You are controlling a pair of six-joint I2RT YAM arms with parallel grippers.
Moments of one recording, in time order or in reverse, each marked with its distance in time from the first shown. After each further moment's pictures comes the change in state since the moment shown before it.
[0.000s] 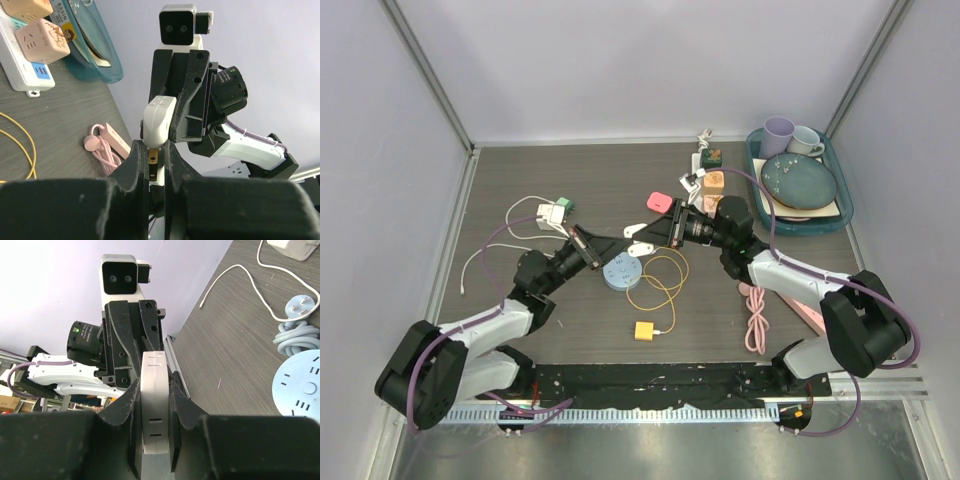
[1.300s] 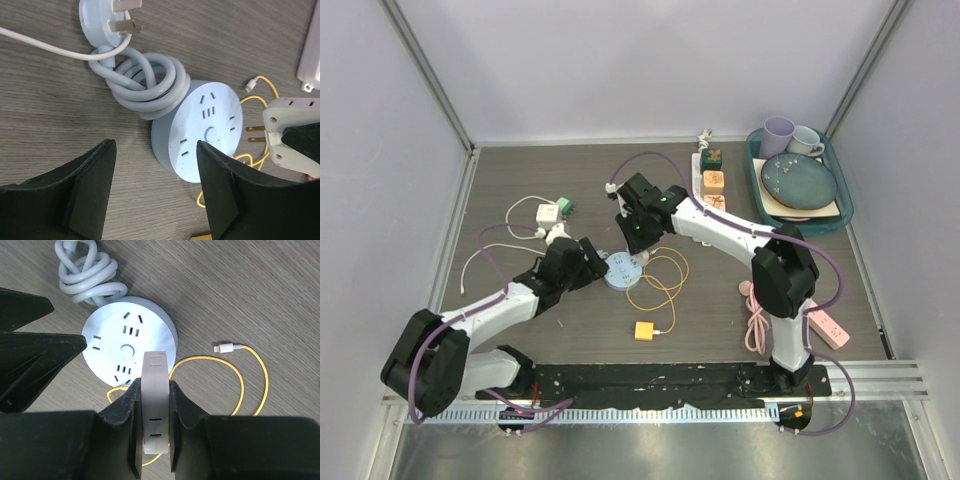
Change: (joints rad) left arm -0.014 0.057 0.171 -1.019 -0.529 0.393; right arm 0.230 0.520 0.879 -1.406 0.652 -0.868
